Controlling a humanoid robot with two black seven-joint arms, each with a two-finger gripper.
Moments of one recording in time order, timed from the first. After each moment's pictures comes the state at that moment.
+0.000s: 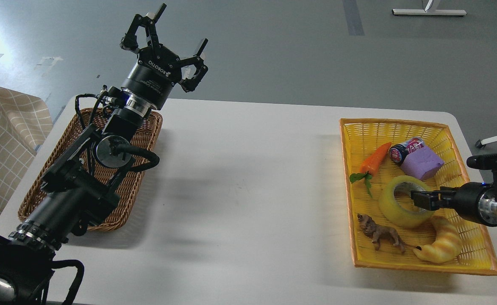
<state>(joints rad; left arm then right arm) -0.60 0.18 -1.15 -1.01 0.23 -0.49 -0.25 0.45 -0.85 0.69 1.36 -1.81 0.49 -0.04</state>
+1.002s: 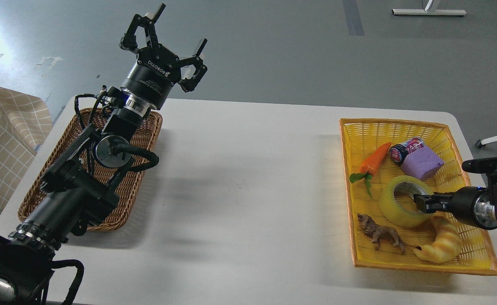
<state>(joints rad) -0.60 0.18 -1.15 -1.01 0.23 -0.49 -0.25 0.47 -0.83 0.66 1.32 -1.80 0.49 -0.04</state>
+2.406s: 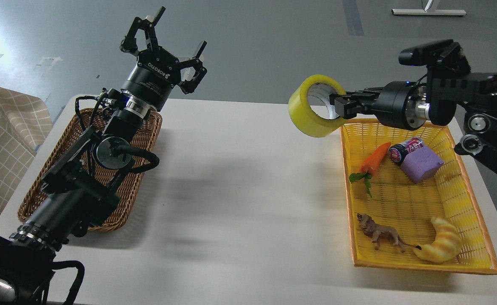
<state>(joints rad) -0.60 0.17 -1.15 -1.00 0.23 -0.49 -0.25 1.09 -0.52 0.43 1.30 -1.62 0.49 -0.04</state>
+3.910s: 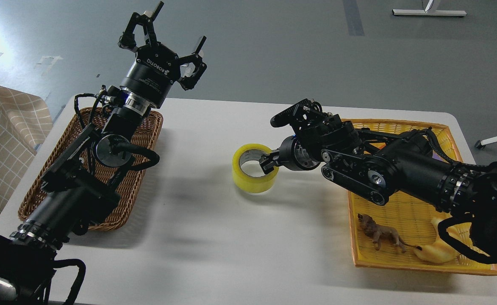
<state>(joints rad) -0.60 0.17 -1.17 -1.01 0.23 -0.49 -0.25 1.16 0.00 0.07 0.80 -1.64 0.49 -0.04</state>
